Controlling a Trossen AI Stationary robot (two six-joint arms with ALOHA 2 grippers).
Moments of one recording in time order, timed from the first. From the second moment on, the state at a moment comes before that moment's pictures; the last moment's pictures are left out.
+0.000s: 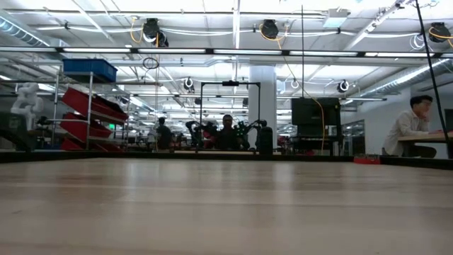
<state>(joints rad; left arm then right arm) -0.92 2.17 2.35 -0.63 -0.83 -0.04 1.10 1.71 1.30 -0.32 0.99 0.51</state>
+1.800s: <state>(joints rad) -0.88 2.22 2.34 -0.81 -0.89 0.26 1.02 1.75 1.30 0.31 1.07 -0.30</state>
